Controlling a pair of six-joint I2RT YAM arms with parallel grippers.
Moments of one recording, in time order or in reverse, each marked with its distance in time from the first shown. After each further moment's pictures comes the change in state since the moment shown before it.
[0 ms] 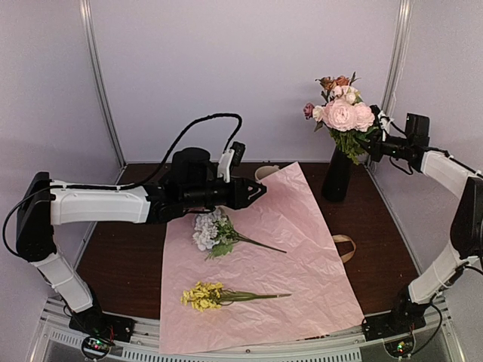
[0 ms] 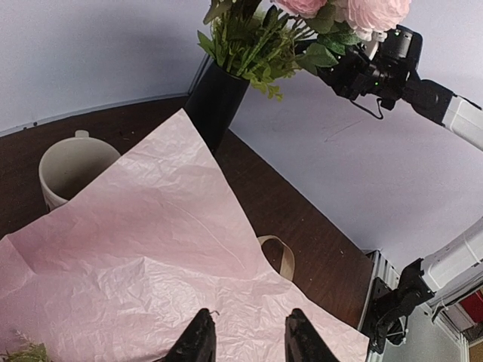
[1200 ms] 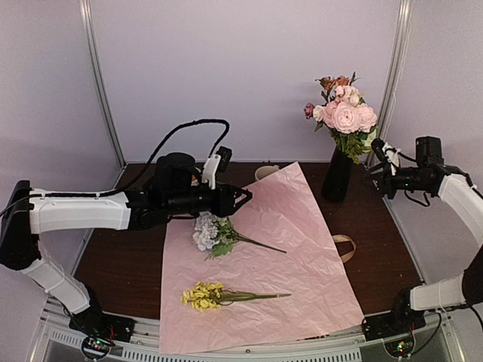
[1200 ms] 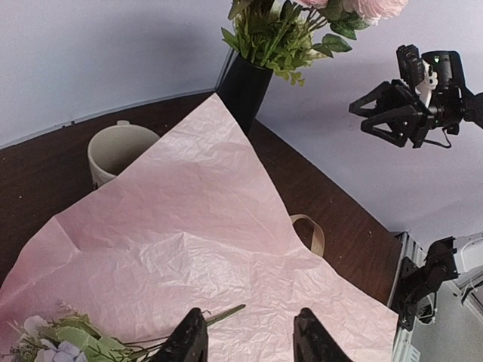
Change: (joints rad) left arm 0.000 -0.143 -0.121 -0.068 -0.080 0.090; right arm -0.006 -0.351 -0.236 -0.494 0.121 -0.262
